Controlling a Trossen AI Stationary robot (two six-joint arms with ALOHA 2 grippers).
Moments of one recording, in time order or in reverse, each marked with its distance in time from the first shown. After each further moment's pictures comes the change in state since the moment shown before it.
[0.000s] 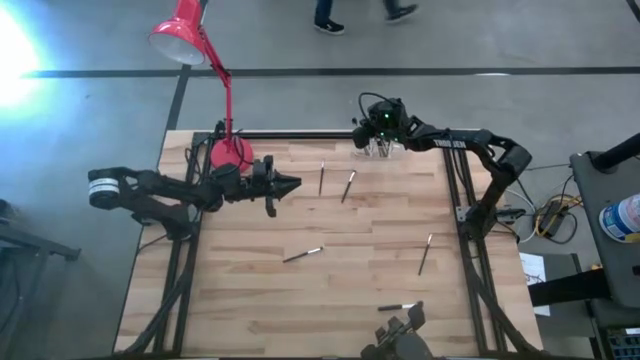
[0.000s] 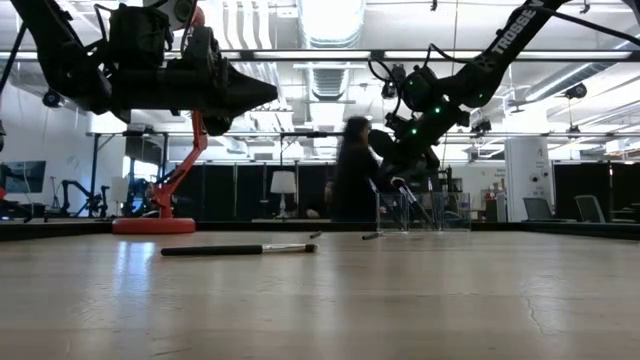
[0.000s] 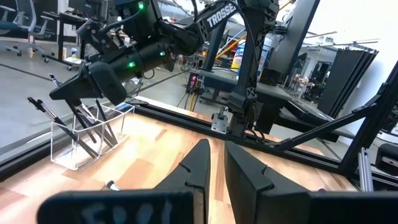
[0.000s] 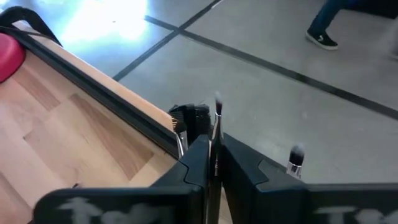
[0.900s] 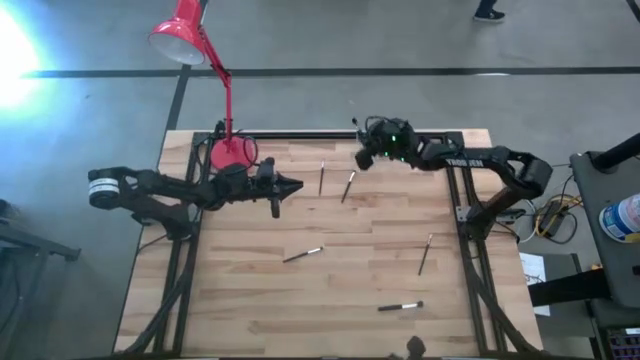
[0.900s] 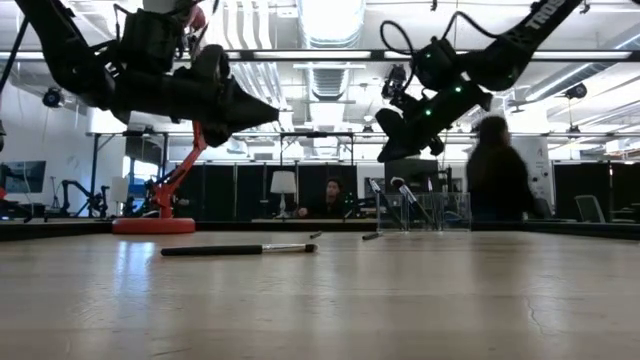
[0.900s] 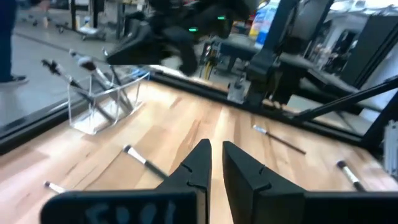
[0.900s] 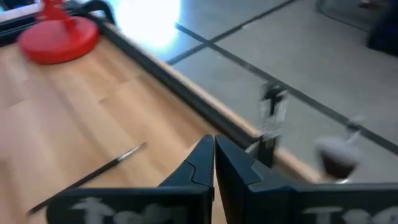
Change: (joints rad) left arm 0.000 0.000 0.032 -0.180 -0.034 0.031; right arm 0.160 -0.201 -0.190 0.059 0.035 -0.077
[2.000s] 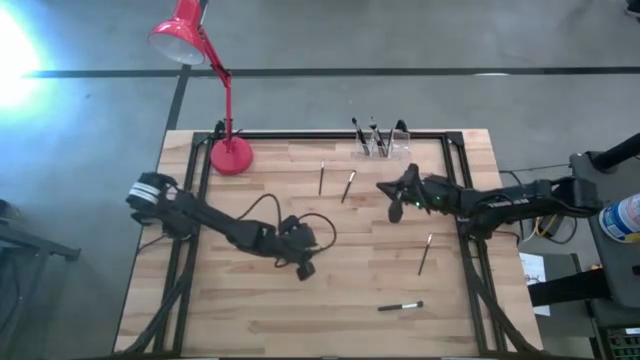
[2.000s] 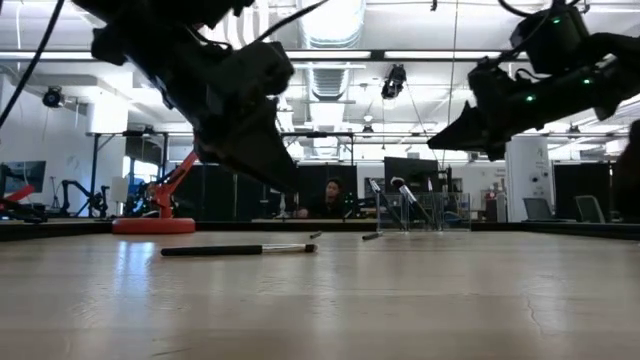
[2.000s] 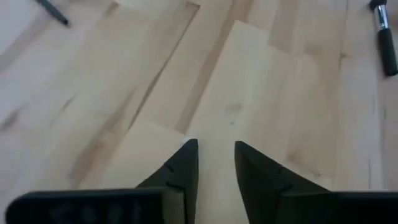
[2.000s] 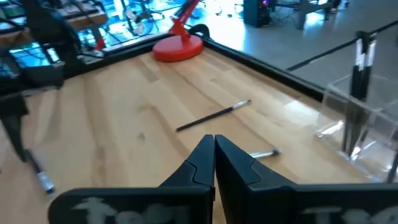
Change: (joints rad) left arm -0.581 0.377 0.516 -0.855 -0.461 -0.344; right arm 0.384 -0.496 -0.605 0.320 0.108 0.145
